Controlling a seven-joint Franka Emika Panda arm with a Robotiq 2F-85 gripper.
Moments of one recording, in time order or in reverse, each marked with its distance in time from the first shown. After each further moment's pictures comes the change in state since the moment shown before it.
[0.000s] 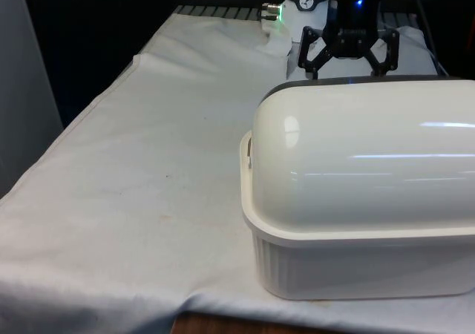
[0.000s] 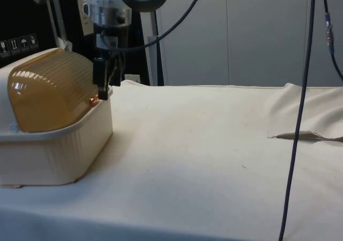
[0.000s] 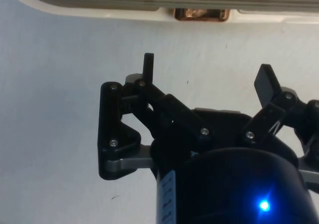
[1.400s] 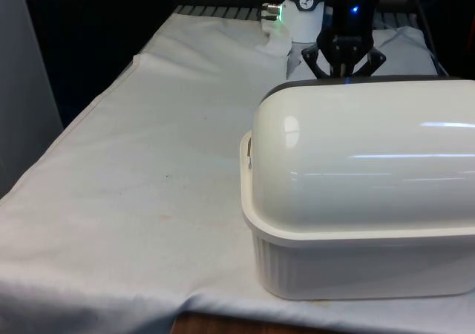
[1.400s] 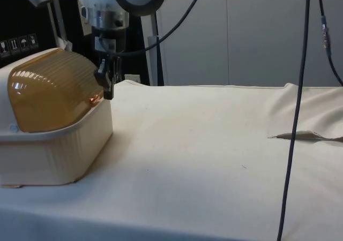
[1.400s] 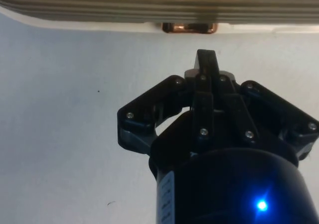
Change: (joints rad) arm -0.002 0.031 -0.013 0.028 -0.003 -0.004 -0.027
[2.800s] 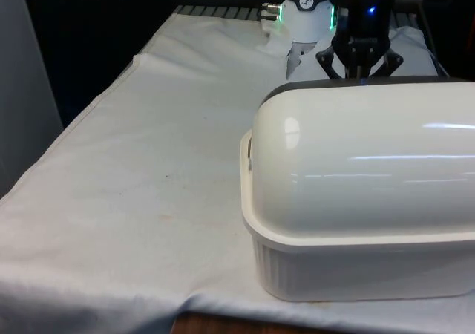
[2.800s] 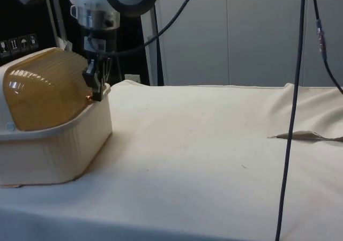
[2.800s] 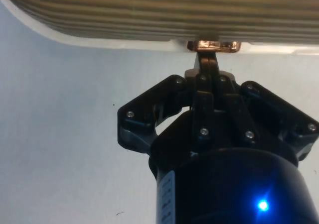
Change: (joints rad) arm 0.002 0.033 0.030 0.056 0.013 0.004 0.014
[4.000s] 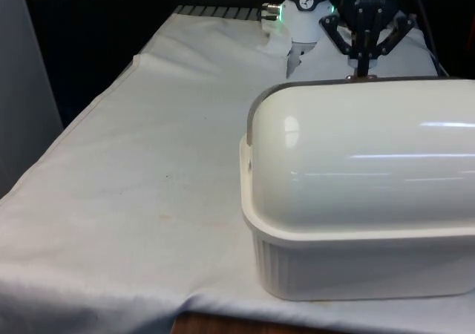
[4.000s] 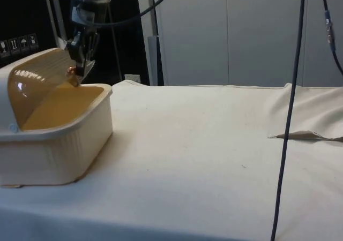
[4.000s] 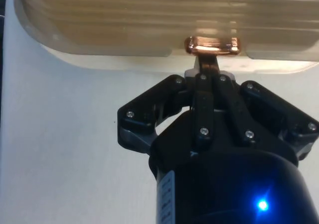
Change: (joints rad) arm -0.001 -0.064 -0.005 0.032 -0.002 0.022 -0.004
